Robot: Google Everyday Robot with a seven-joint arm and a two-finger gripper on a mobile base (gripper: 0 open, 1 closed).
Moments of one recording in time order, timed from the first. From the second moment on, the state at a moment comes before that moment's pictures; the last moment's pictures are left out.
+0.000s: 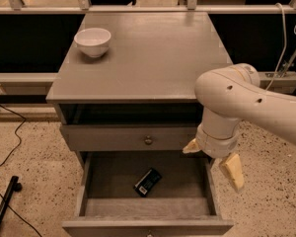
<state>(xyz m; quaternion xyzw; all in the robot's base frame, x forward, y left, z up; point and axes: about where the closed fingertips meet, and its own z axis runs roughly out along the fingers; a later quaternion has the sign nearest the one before) 0.434 -0.178 0.696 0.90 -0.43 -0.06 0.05</state>
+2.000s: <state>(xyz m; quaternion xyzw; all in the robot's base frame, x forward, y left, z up) 0.449 -0.114 0.624 0.95 -0.24 0.04 -0.18</state>
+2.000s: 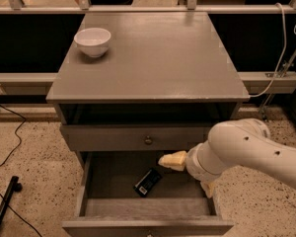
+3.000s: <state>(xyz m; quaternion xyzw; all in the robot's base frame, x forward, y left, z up) 0.480 -0.050 0.533 0.97 -0.15 0.02 -0.17</state>
